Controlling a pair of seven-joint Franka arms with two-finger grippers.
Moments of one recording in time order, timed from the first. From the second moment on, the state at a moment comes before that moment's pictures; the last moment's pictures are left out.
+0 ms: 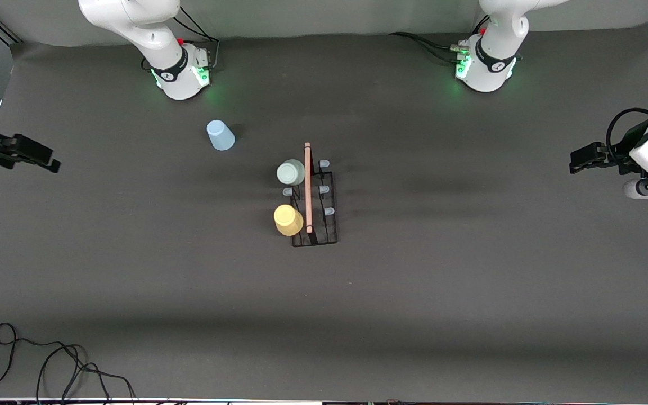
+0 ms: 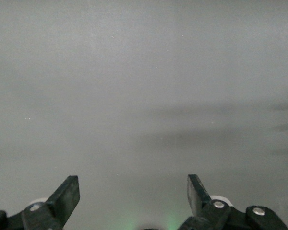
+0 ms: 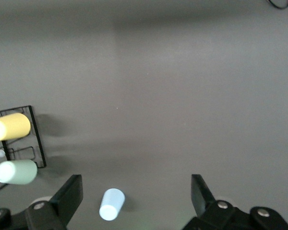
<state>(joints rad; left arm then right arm) 0.19 0.05 -0.20 -1.65 0.00 1.58 0.03 0.08 0.02 -0.14 -1.52 0.04 1.52 0.03</state>
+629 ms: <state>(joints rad) 0.19 0.05 -0.20 -1.65 0.00 1.58 0.03 0.08 0.02 -0.13 -1.57 0.04 1.57 -0.07</state>
